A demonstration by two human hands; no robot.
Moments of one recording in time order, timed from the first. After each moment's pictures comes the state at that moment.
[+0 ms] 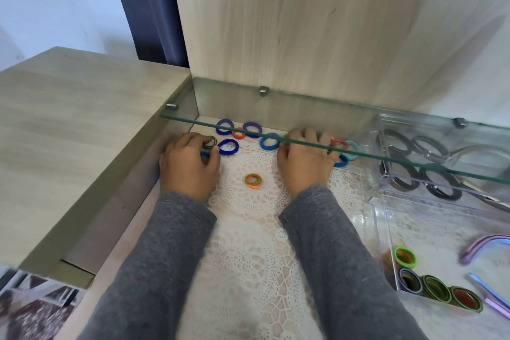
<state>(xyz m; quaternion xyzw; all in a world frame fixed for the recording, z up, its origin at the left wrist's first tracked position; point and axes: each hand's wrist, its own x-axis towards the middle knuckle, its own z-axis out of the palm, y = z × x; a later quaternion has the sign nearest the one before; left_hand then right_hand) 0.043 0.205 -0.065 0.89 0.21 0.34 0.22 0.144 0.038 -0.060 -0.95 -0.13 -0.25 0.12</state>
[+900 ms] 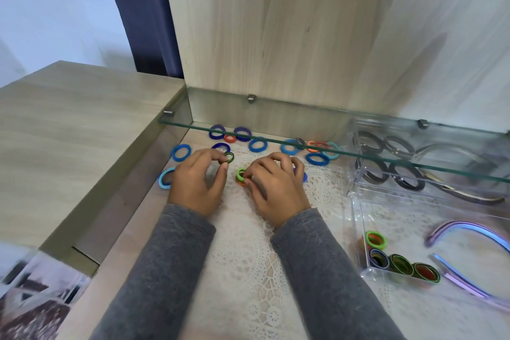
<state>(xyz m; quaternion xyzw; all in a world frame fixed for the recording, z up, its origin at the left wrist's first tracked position) 0.013 0.168 -0.055 0.88 0.08 0.37 0.30 0.079 0.011 -0.053 -0.86 -0.39 -0.19 0.26</state>
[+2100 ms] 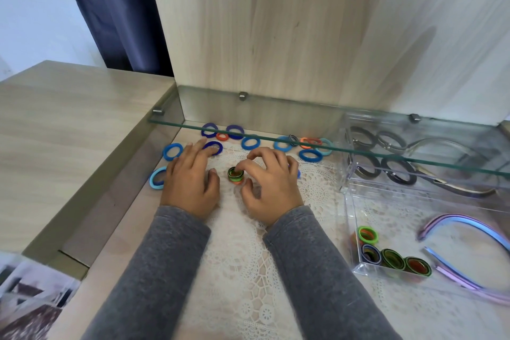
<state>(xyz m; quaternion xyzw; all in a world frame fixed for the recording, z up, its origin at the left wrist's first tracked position) 0.012 0.161 -0.050 0.94 0.17 0.21 0.22 0.076 0.011 -0.049 -0.86 -0.36 -0.18 0.31</state>
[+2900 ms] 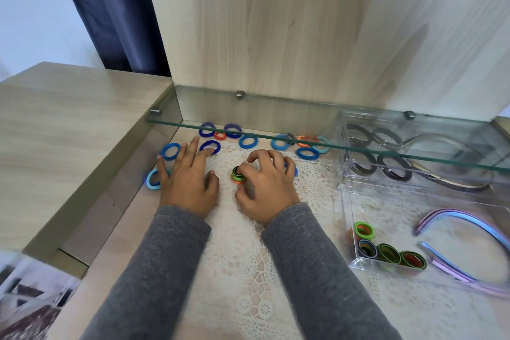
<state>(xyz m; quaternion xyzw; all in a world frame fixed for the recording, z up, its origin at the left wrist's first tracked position) 0.017 0.161 -0.051 0.96 0.22 0.14 0.14 0.076 0.012 -0.052 -0.90 -0.35 -0.13 0.21</state>
